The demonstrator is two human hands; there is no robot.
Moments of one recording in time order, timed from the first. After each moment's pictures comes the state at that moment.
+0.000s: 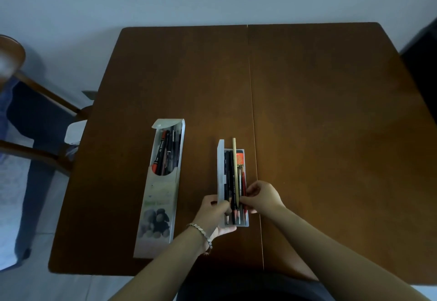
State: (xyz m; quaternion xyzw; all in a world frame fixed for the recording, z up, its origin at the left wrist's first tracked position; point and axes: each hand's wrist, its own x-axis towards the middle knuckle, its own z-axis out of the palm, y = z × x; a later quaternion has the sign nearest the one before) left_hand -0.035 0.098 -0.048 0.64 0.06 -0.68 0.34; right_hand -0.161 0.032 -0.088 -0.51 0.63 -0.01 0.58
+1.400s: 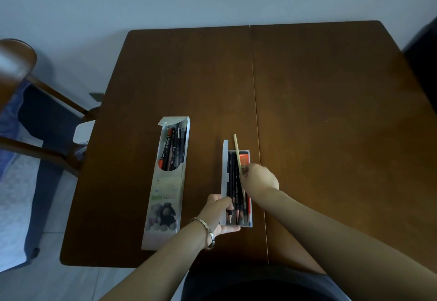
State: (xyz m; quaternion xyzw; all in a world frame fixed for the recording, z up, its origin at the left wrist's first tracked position) left_hand -0.036 0.106 -0.035 0.66 0.07 -0.69 0.30; right_hand -0.128 0.022 -0.066 -0.69 0.62 0.08 0.37
